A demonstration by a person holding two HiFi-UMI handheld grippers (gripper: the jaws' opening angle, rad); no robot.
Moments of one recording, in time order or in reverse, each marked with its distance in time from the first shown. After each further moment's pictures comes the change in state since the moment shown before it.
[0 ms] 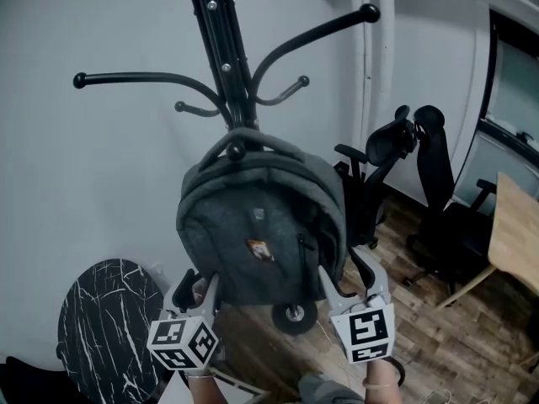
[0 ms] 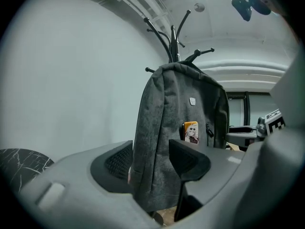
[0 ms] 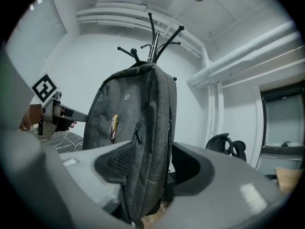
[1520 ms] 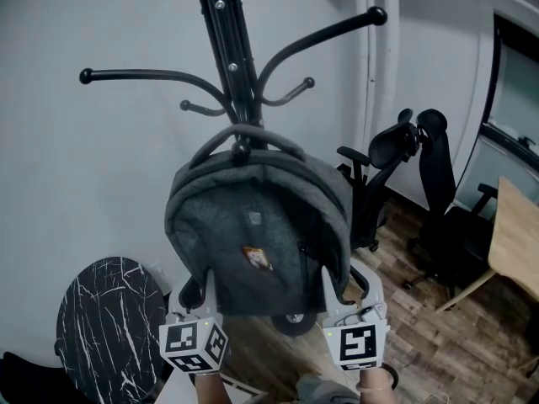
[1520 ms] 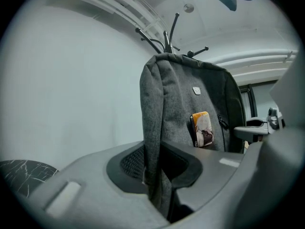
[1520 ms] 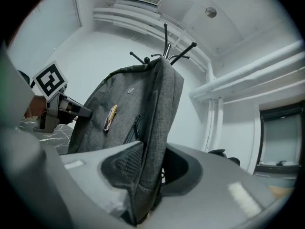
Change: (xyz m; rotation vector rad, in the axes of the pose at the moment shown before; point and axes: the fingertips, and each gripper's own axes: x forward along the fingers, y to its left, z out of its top) left arm -0.004 -0.004 0.013 0.087 -0.093 0.090; right arm -0.010 0.013 0.020 -0.154 -0.116 -0.045
